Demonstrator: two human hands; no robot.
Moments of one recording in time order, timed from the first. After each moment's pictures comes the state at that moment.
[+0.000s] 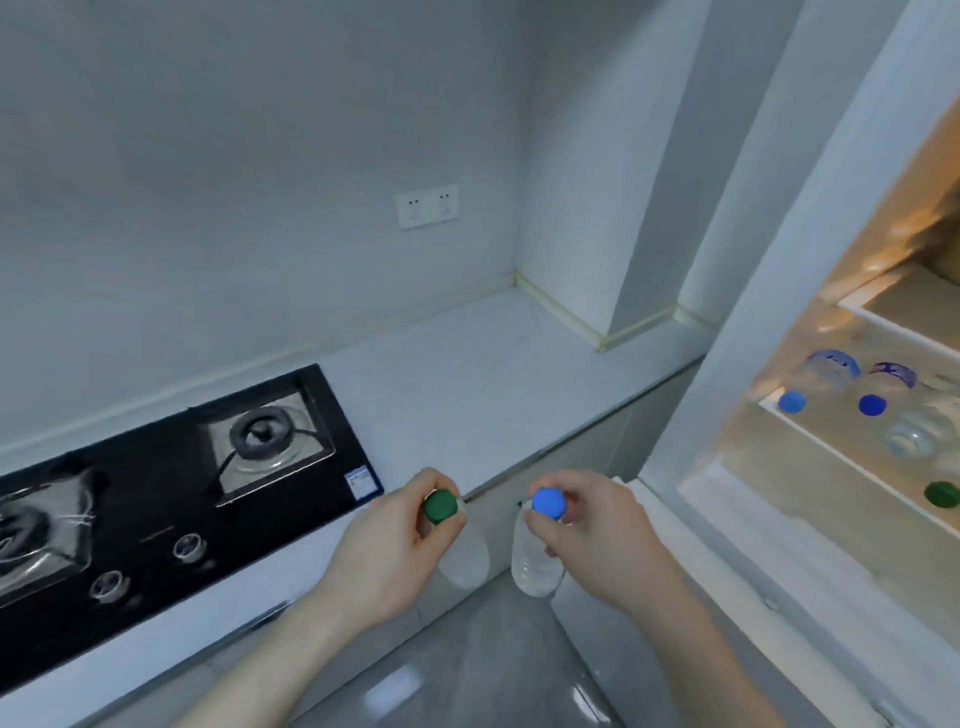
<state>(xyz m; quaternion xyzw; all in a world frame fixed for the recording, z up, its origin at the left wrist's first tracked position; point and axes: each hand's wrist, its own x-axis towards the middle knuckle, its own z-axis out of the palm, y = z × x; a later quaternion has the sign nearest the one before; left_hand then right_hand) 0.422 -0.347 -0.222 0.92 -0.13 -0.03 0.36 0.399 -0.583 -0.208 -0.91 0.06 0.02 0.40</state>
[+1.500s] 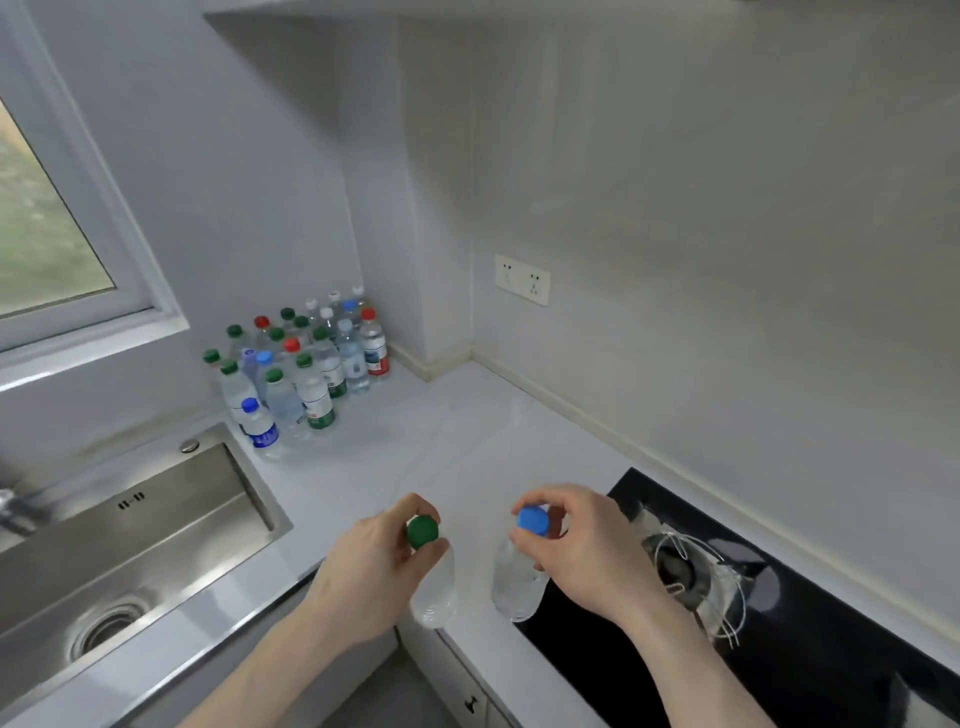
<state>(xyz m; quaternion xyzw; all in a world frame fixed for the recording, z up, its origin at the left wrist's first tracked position) 0.160 0.271 -0.218 0.79 0.51 0.19 0.28 0.400 0.210 -0.200 -0.71 -0.56 0.28 0.33</state>
